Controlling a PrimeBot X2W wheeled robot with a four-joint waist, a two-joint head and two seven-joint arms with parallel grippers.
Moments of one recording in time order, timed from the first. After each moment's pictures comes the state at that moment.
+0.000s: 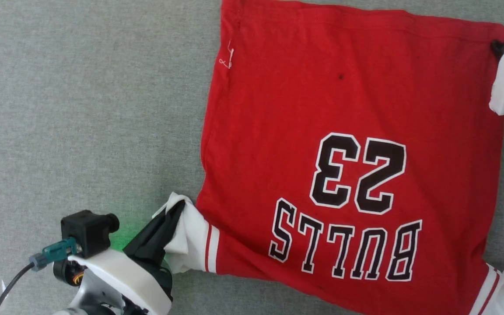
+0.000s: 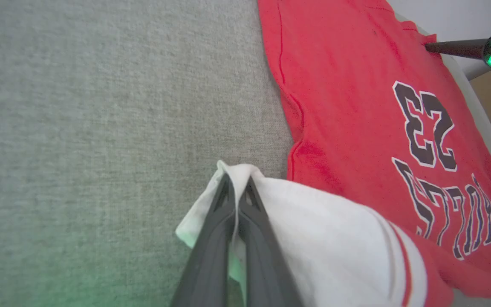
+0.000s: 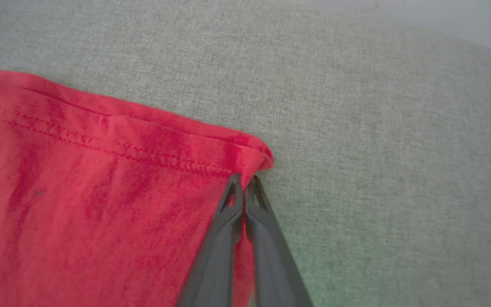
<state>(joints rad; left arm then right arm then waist) 0.05 0.28 -0.16 -0.32 -0.58 -0.08 0.30 -0.76 -0.30 -0.07 0.29 0.19 0.13 0.74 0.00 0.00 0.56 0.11</state>
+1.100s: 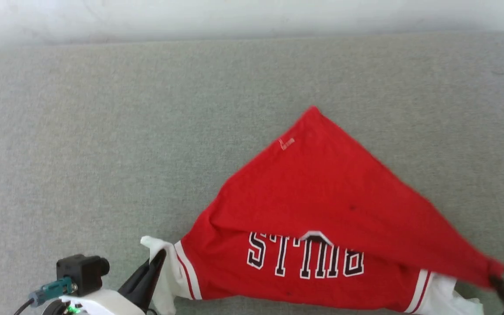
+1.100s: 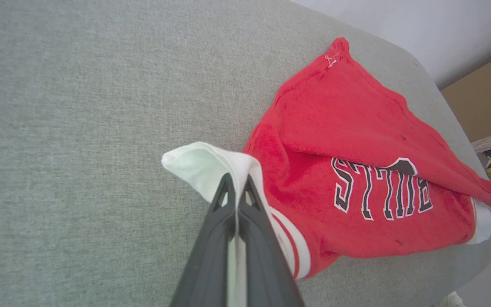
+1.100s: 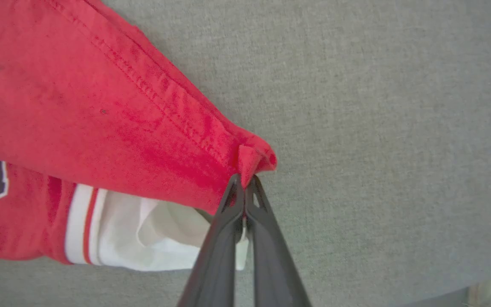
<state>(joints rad) 0.23 0.31 -0.14 -0.33 -0.58 -0.01 0.33 0.23 -0.16 -0.32 -0.30 0.39 0.13 0.75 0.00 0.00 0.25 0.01</state>
